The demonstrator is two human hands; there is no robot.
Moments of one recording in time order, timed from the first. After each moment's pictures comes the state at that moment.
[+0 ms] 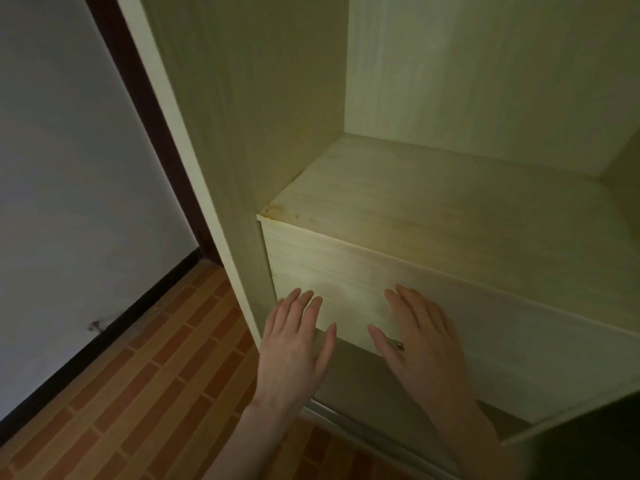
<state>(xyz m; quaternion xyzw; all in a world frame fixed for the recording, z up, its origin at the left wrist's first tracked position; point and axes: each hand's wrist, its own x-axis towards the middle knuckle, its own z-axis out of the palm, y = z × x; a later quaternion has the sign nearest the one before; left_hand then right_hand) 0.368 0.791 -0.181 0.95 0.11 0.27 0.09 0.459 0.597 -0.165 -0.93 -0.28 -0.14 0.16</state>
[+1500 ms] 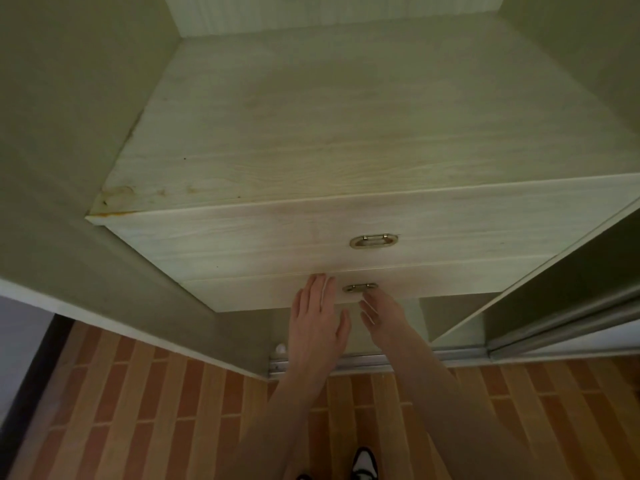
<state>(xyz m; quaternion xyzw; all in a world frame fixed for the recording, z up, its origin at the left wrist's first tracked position) 0.489 0.781 -0.362 0.98 -0.08 0.10 0.15 0.541 0.643 -0.382 -0.41 0.44 0.14 0.78</state>
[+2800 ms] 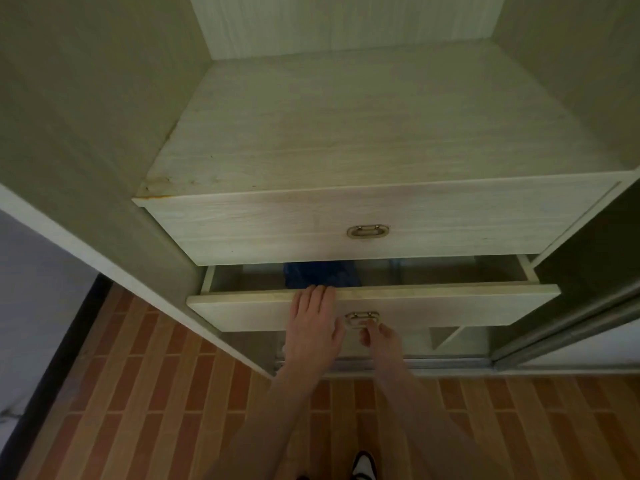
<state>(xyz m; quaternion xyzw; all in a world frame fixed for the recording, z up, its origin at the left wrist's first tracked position) 0.445 0.779 -0.341 0.99 -0.07 0.05 0.10 0.442 0.642 -0.384 -0.67 0.33 0.11 0.66</state>
